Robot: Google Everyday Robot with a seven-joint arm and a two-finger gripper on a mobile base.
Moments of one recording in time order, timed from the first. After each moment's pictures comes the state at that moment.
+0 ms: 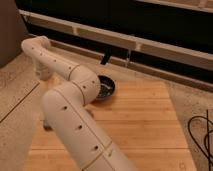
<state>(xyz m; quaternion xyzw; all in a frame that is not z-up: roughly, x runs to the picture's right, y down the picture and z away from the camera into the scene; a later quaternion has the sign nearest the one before) -0.327 -0.015 0.843 -0.40 0.10 0.23 0.88</state>
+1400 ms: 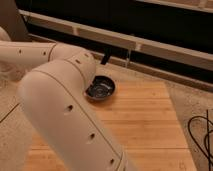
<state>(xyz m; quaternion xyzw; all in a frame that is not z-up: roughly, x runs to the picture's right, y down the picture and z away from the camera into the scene) -0.359 0.010 0.671 -0.27 0.09 0.17 0.94</state>
